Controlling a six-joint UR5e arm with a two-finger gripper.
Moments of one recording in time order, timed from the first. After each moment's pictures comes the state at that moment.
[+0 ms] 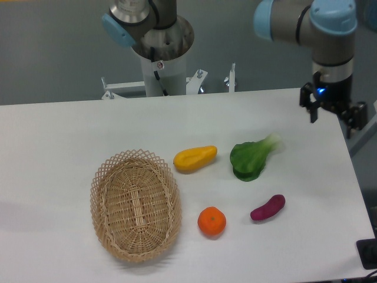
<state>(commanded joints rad) 2.88 -1.82 -1.49 -1.02 1.56 1.68</state>
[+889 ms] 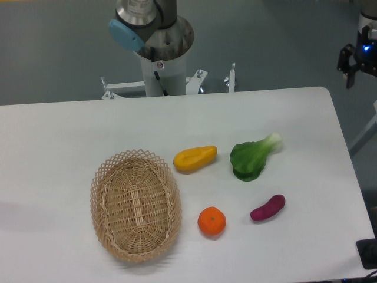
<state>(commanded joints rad) 3.02 -1.82 -1.47 -1.09 1.45 1.89</state>
